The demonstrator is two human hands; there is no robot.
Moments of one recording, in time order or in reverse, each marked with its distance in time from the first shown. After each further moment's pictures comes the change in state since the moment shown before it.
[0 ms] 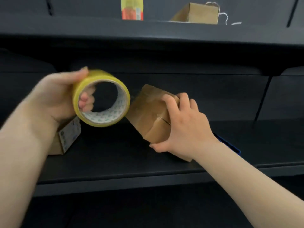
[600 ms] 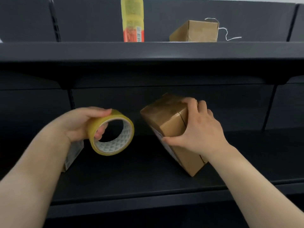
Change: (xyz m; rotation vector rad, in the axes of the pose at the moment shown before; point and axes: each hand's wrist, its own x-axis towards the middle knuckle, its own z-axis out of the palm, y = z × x) left_hand 0.024 -0.017 -0.004 0.355 0.232 -0.158; right_hand 0.029 0.030 0.004 0.131 -0.005 0.236
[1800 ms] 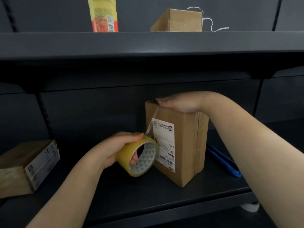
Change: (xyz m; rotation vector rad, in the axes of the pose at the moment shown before) left_hand 0.087 -0.045 0.085 0.114 0.148 -0.204; right_hand 0.098 0.027 -0.030 0.083 -0.692 -0.087
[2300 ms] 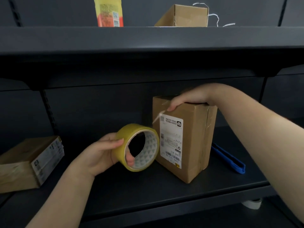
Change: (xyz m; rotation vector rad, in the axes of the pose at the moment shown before) left_hand -0.019 -0.034 -0.035 -0.354 -0.358 0.353; right_hand 0.002 0.013 -0.011 0.241 -0.104 0.269
